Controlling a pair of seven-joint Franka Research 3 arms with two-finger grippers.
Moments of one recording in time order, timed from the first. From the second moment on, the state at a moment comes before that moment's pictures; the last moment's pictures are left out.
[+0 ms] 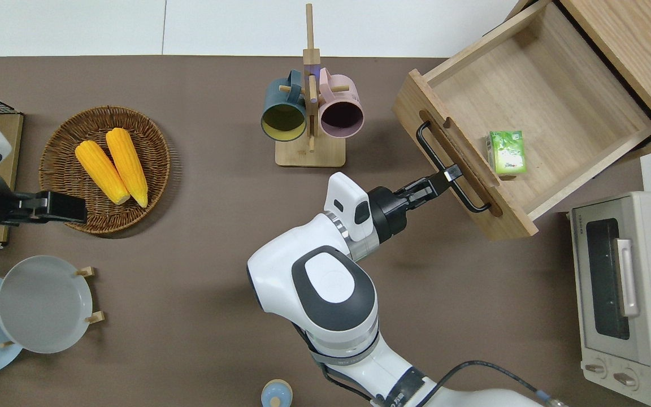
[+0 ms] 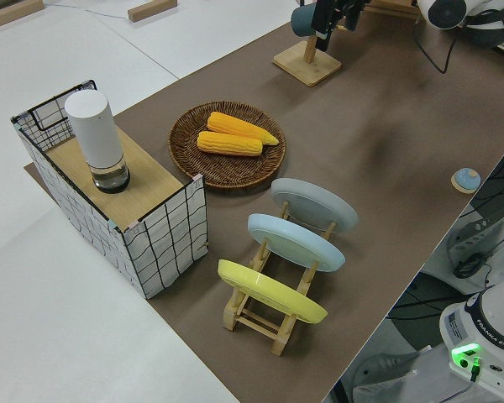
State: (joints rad) left arm -0.12 -0.03 0.07 -1.60 -0.02 1.57 -0.04; right arm 0.32 0.42 0.49 -1.67 -1.42 1.34 0.70
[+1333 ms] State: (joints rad) left arm -0.12 -0.03 0.07 -1.60 -0.02 1.57 -0.04; right arm 0.36 0.41 0.52 -1.59 -1.25 1.36 0.71
